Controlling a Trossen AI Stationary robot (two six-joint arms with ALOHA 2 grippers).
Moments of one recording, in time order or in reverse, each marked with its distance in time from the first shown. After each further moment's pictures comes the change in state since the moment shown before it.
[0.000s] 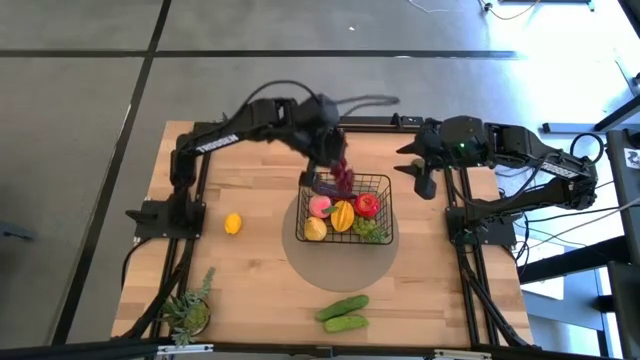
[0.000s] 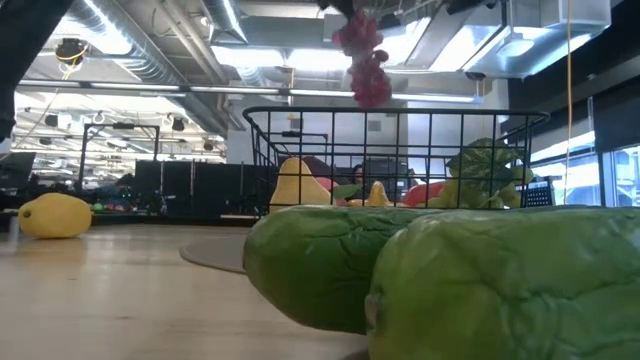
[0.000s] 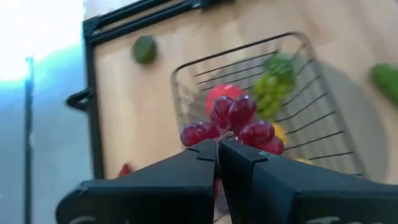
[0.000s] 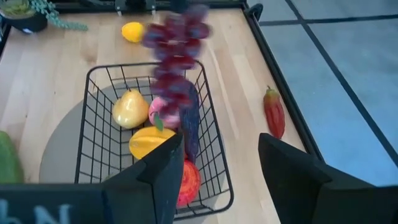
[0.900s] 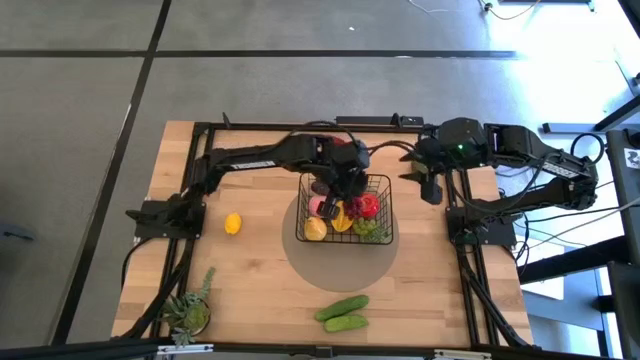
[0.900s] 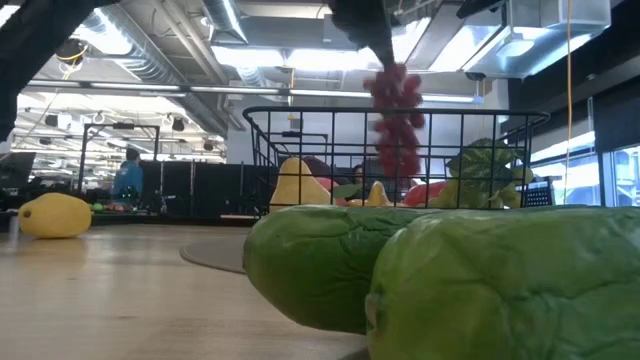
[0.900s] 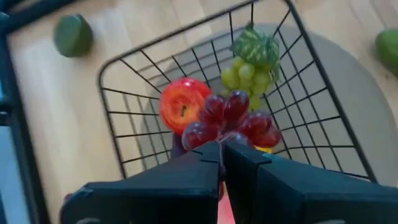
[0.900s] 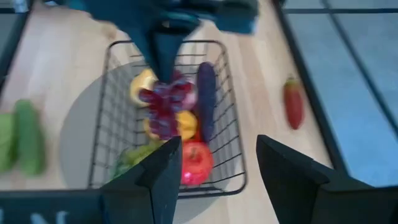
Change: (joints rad) left arm -0.095 0.195 -0.042 0.071 0.006 0.004; right arm 0.000 -0.001 0.000 -0.079 -0.104 -0.058
